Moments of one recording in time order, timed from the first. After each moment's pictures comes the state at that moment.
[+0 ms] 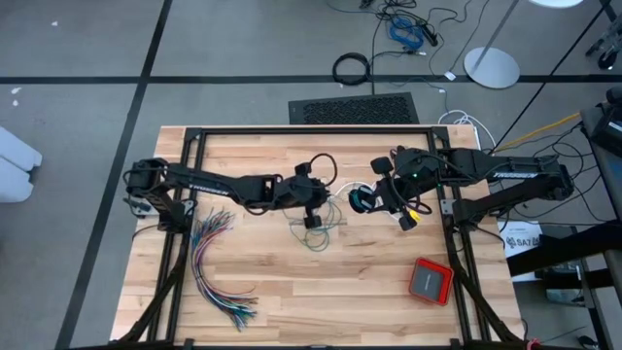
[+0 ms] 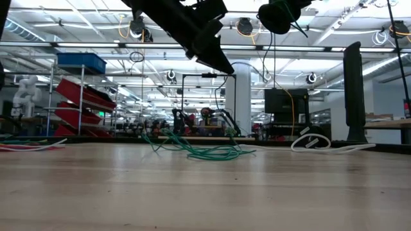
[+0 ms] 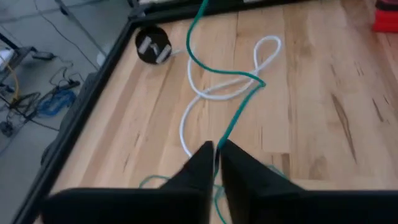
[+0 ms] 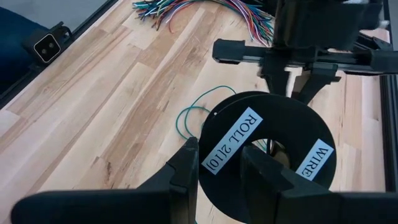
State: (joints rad) left arm 0.00 1.70 1.19 -0.08 -0.29 0.13; right arm -0.02 1.12 1.17 -0.77 -0.18 -0.40
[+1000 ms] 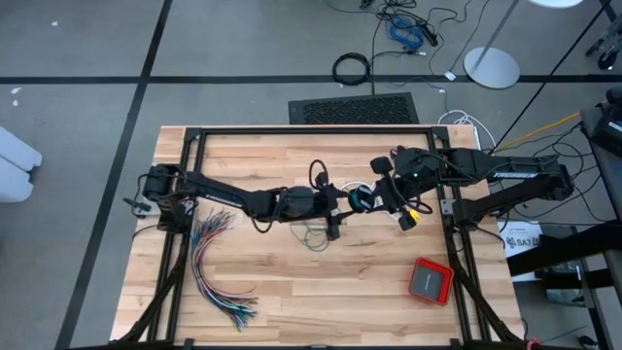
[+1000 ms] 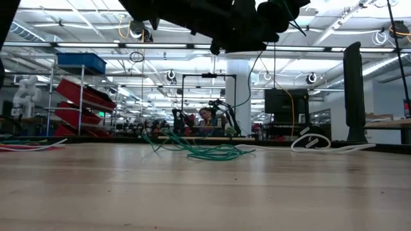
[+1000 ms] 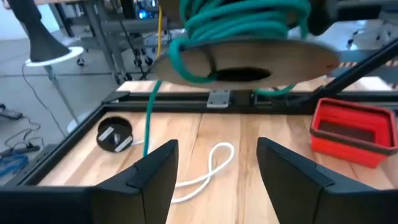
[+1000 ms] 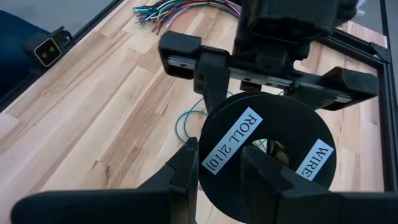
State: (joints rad) left arm -0.07 1.84 1.19 0.47 -0.24 0.06; right arm -0.02 1.12 1.17 -0.75 -0.19 -0.40
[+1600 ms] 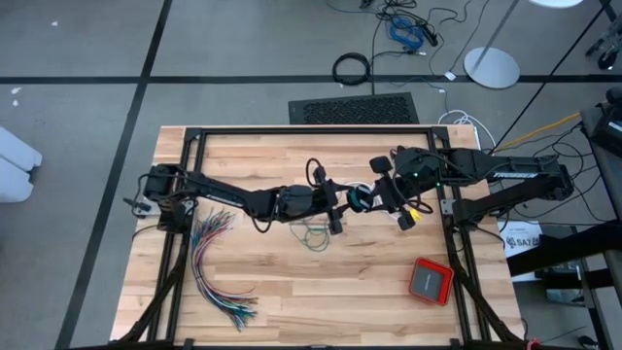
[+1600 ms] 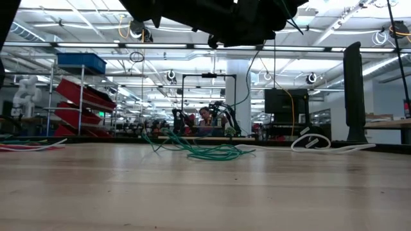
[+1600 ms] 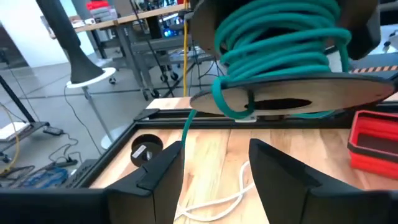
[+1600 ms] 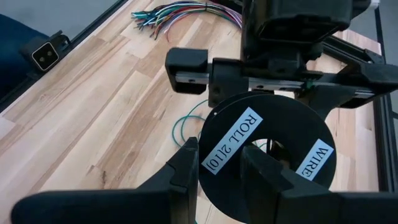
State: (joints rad) left arm -0.07 1.84 1.19 0.52 -0.35 0.16; right arm -0.02 1.12 1.17 -0.73 -0.19 -0.41
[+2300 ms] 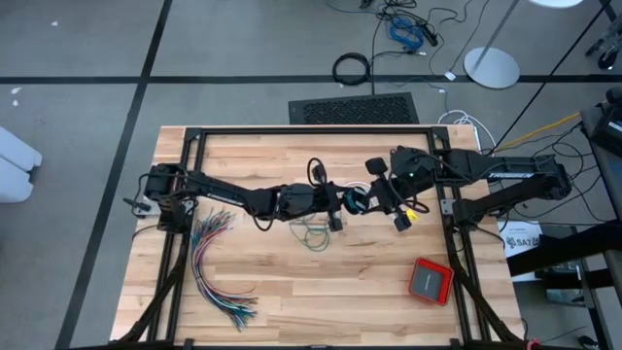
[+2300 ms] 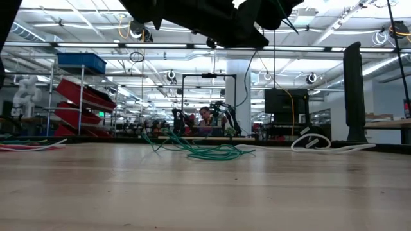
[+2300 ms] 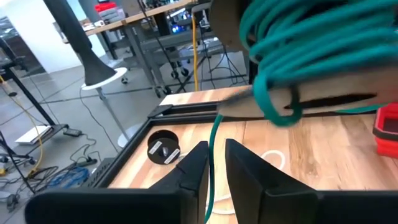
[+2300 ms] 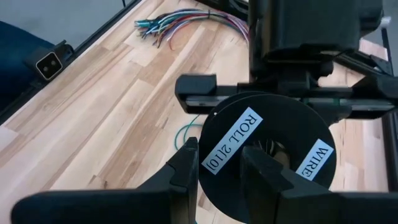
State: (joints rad) left arm -0.05 1.84 1.19 0.50 -0.37 0.23; right arm -0.02 1.14 1.17 -0.68 -0.22 -0.39
